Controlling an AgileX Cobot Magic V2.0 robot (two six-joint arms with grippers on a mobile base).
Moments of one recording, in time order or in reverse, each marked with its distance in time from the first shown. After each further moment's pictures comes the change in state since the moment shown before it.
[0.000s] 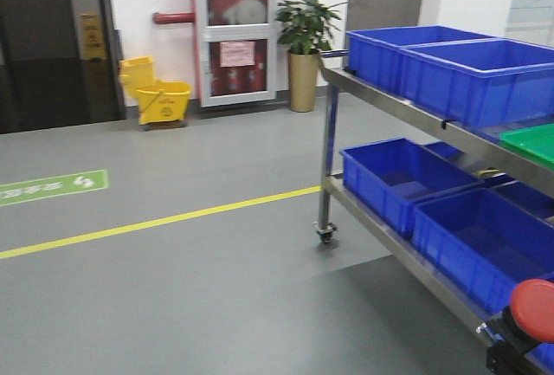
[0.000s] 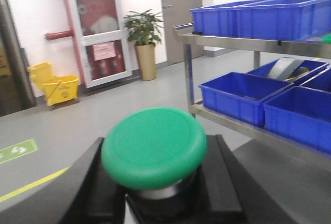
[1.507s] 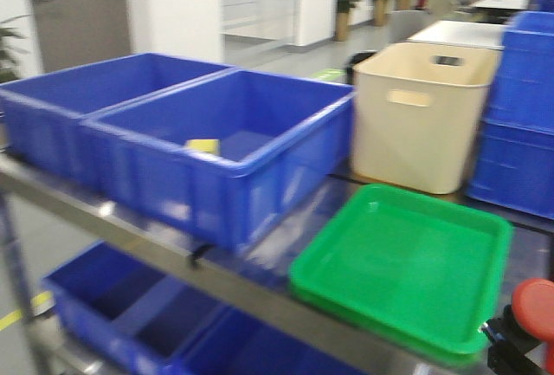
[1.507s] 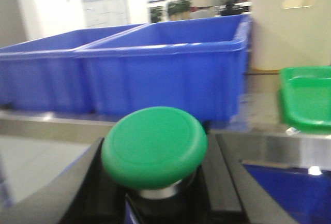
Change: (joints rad) left arm 0.000 0.000 0.000 0.000 0.001 0.000; right arm 0.000 0.000 0.000 0.000 0.000 0.000
